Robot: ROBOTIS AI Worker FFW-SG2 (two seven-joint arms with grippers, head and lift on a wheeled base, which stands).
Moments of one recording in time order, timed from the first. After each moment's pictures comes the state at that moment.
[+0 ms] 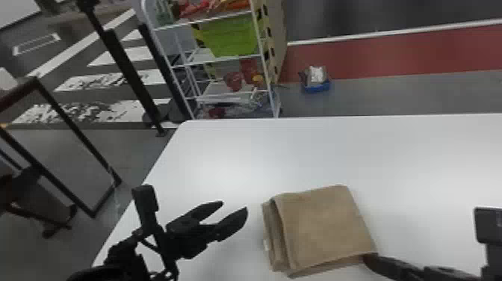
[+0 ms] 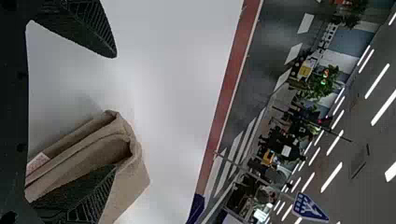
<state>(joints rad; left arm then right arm) 0.35 0.00 0.48 -2.09 0.17 0.76 -0.86 0.24 0.00 0.01 -2.09 -0.33 1.23 0.52</state>
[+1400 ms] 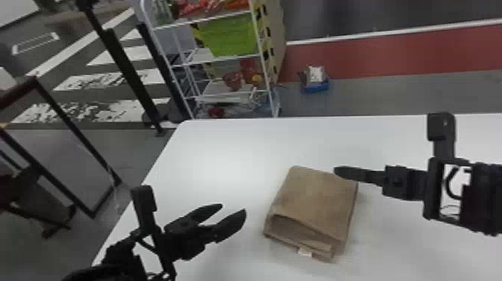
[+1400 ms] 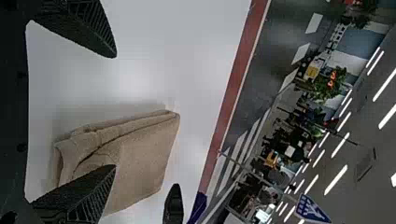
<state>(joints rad) 0.34 0.00 0.49 -2.10 0.16 0.82 -0.88 -0.27 0.00 0.10 -1.56 -0.41 1.04 0.59</state>
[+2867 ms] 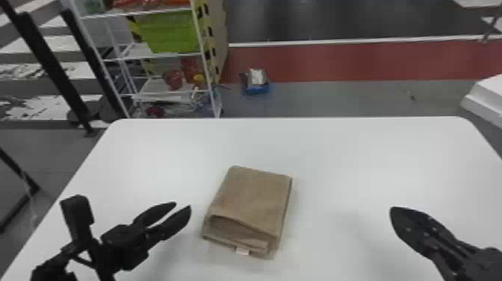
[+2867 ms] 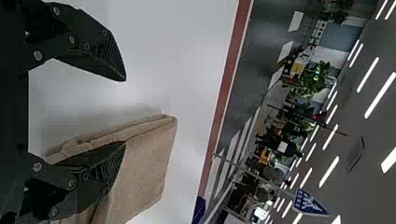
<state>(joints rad) 0.34 0.00 0.43 -2.00 0.14 0.62 -0.83 0.55 -0.05 -0.23 -2.14 -0.11 0.24 0.75</state>
